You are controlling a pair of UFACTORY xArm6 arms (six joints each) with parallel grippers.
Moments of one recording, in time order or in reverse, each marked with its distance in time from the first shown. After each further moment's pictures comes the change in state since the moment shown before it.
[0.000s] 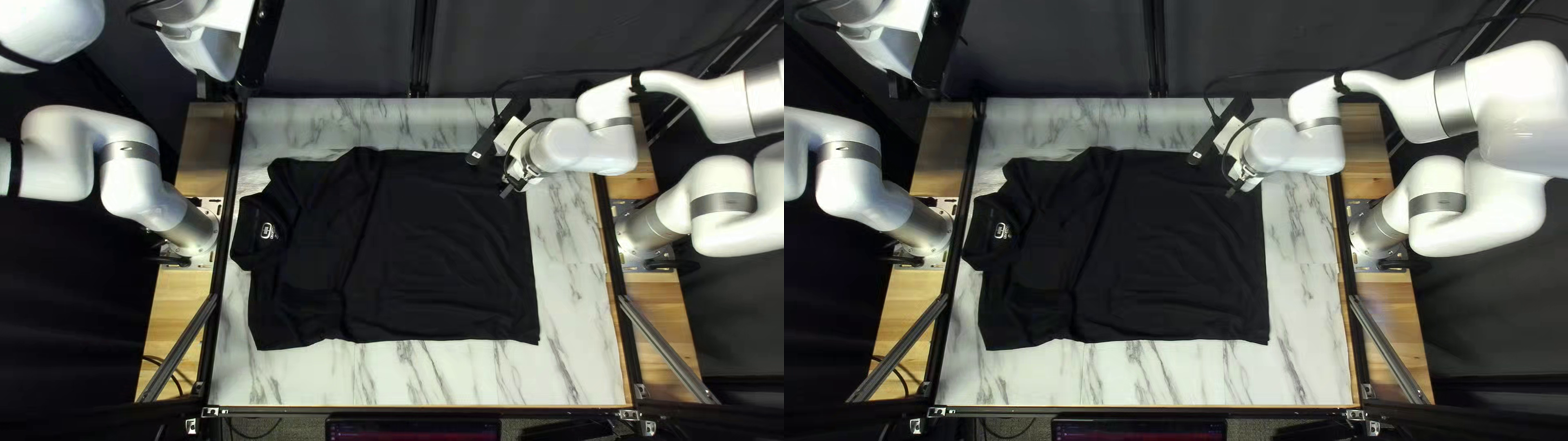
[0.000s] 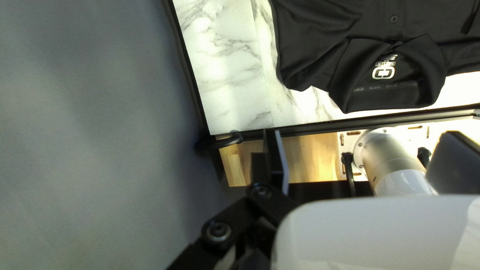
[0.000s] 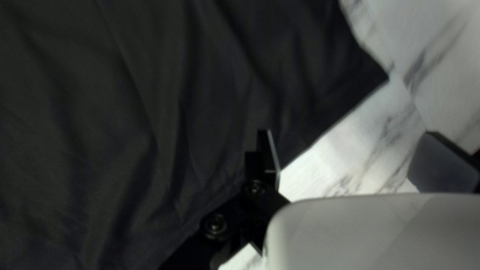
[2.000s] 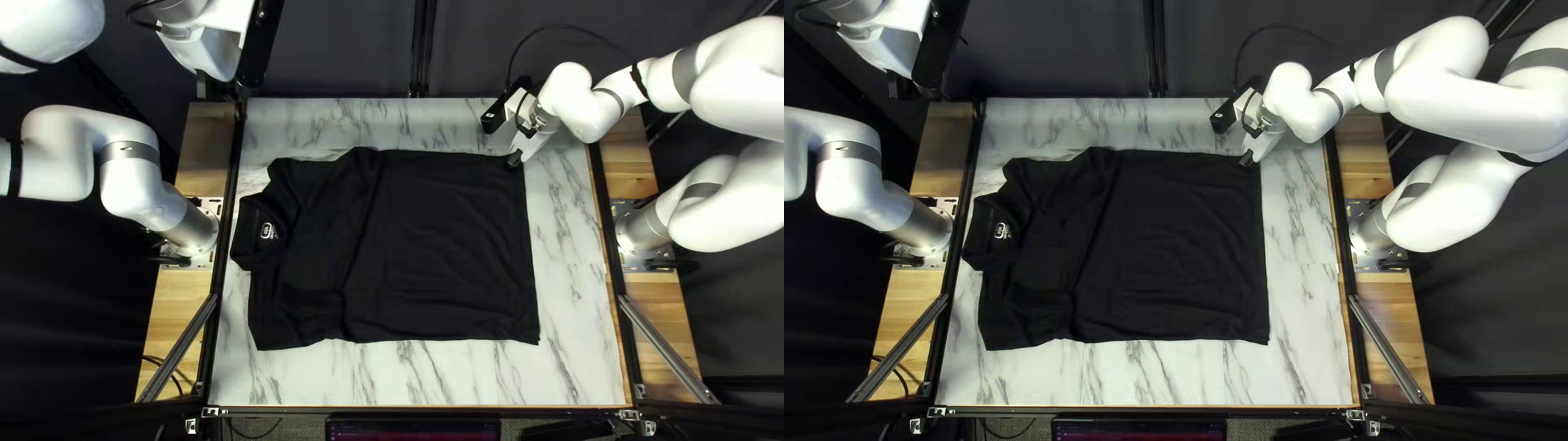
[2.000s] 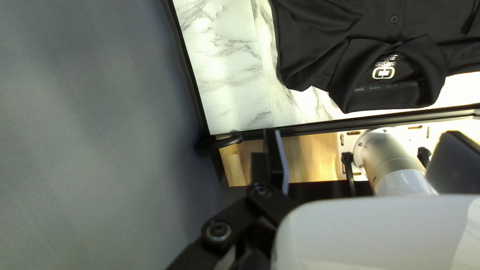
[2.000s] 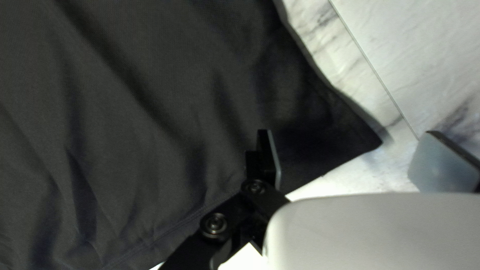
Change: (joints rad) left arm 0.000 0.000 0.000 0.000 0.000 0.000; right arm -0.457 0.299 0.037 0.598 -0.368 -0.894
